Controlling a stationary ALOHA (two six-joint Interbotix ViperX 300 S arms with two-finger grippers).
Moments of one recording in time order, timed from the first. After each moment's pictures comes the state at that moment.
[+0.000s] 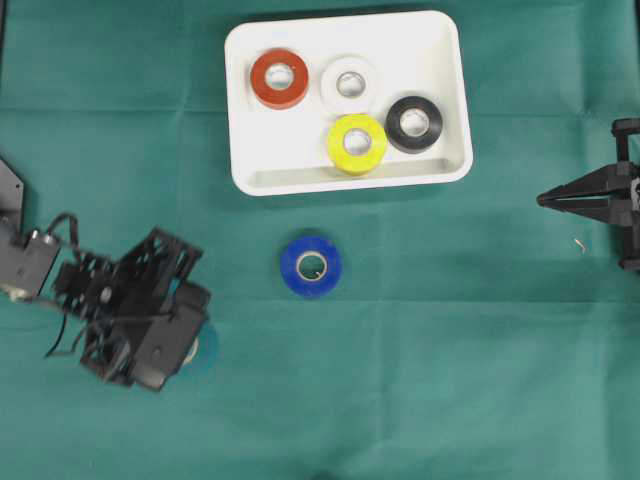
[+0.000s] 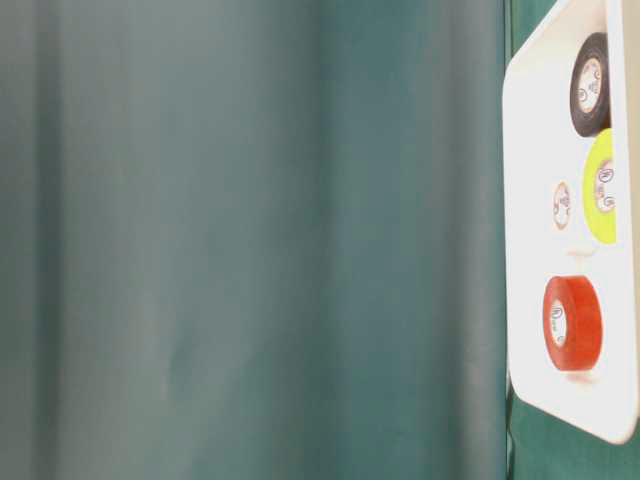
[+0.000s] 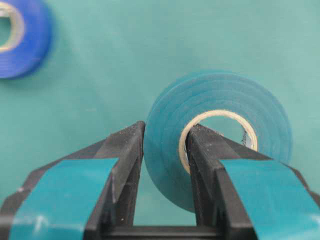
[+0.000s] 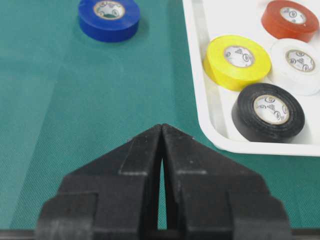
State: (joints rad) left arm -0.32 -0.20 0.77 -0.02 0.37 0.19; right arm -0.02 -1.11 1.49 -0.02 -0.06 0.03
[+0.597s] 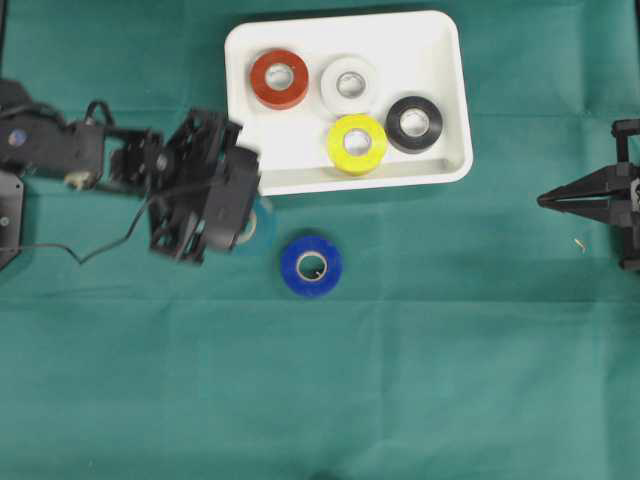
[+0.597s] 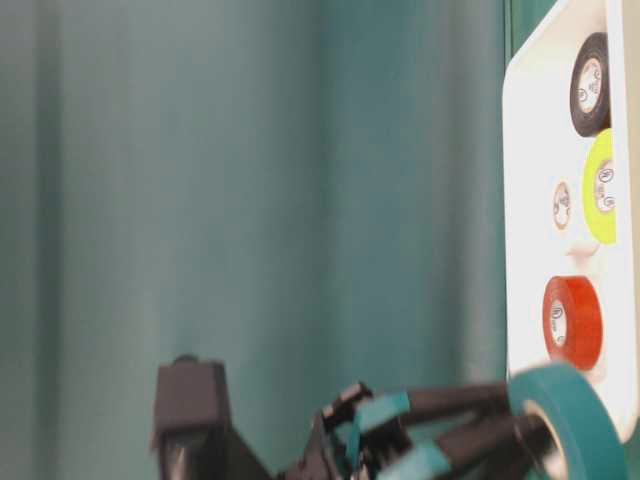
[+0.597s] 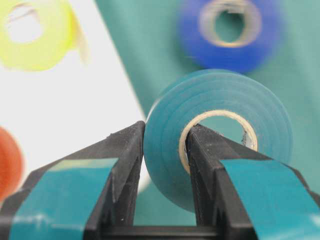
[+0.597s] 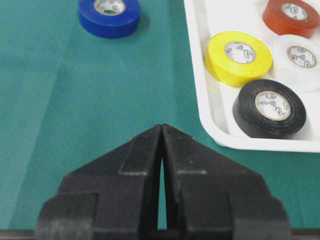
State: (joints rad) left arm 0.05 -0.13 0.69 -0.02 0.31 0.40; right arm -0.02 -1.11 1.50 -0.02 -0.06 0.03
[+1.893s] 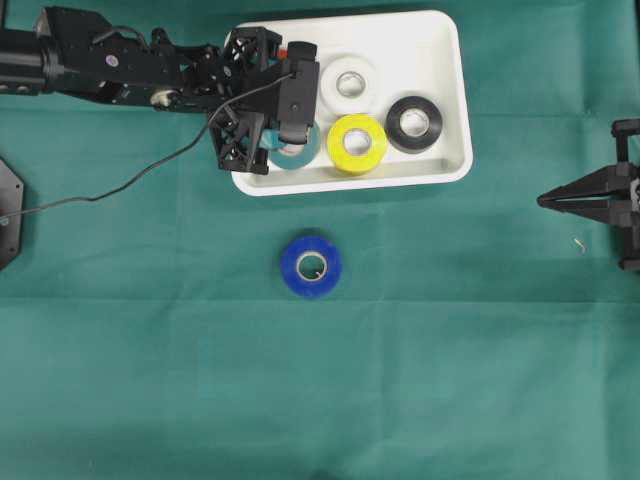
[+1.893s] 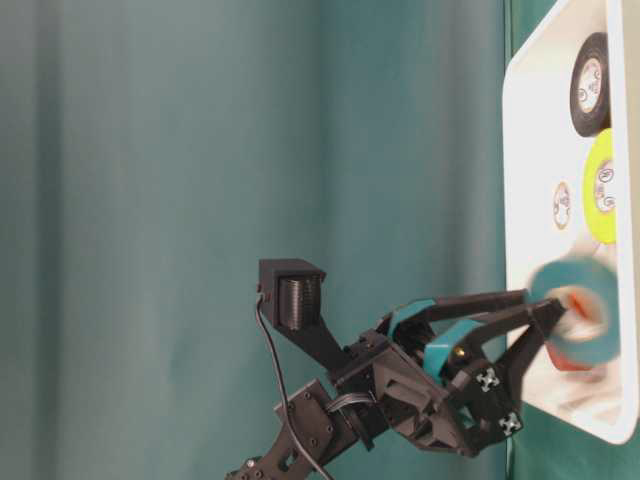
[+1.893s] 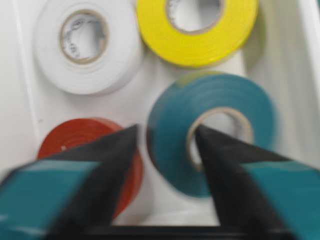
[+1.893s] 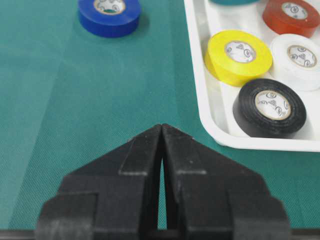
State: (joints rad) left arm 0.28 0.10 0.53 -0.02 0.26 0.48; right arm -0.02 -1.11 1.50 -0.02 -0.06 0.03
